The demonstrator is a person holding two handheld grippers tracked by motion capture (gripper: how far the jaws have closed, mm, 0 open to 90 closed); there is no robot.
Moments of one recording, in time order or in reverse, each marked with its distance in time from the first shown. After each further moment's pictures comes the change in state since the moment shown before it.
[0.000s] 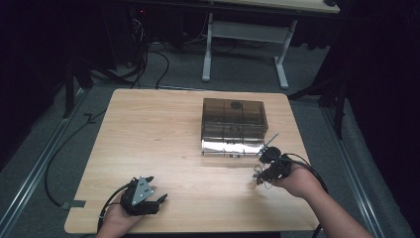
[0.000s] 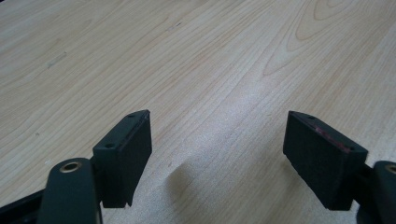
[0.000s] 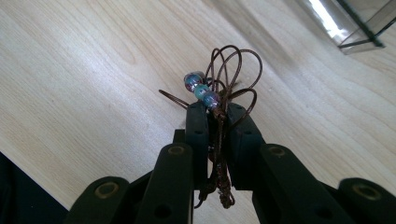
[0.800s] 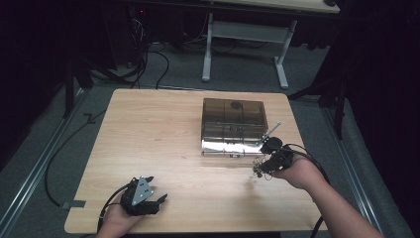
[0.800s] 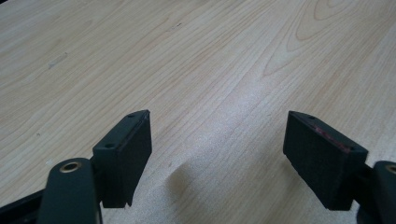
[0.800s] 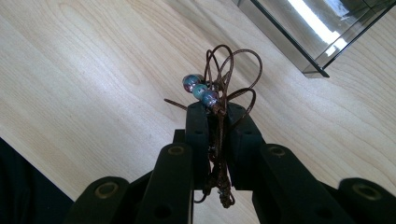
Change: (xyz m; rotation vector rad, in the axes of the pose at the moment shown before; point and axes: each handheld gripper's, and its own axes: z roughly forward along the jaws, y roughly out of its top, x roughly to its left) left arm 0.000 0.000 0.000 0.000 0.002 0.002; right arm -0.005 0.016 -0.026 -0.016 0.000 0.016
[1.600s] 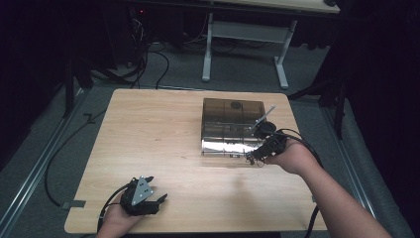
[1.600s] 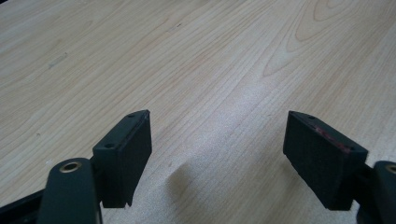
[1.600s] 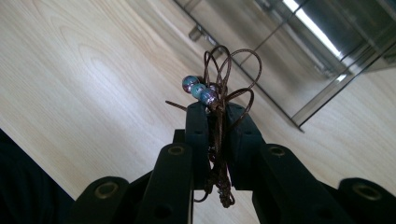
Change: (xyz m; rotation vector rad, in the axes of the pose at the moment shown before) left arm 0.000 0.000 0.000 -0.003 -0.002 -0.002; right arm 0.001 0.041 -0.028 -0.054 0.019 -0.020
